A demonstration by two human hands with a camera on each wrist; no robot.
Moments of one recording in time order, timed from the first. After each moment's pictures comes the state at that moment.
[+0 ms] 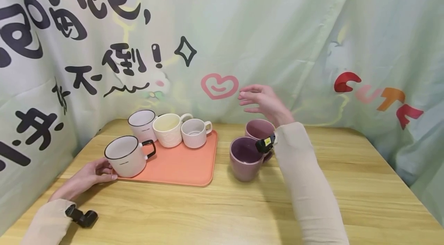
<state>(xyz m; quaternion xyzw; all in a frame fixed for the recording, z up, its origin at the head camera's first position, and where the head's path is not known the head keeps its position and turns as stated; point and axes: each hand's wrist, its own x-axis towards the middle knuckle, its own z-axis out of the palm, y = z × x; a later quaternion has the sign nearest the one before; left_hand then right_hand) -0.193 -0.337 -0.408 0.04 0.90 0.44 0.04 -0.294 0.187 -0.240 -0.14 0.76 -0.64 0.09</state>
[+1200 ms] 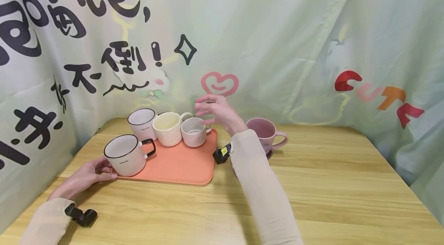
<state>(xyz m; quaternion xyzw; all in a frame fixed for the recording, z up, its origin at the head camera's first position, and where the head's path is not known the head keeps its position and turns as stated) -0.195 -0.339 -0.411 0.04 0.89 0.44 0.05 -0.291 0.076 -0.268 -0.14 0.67 -0.71 0.15</state>
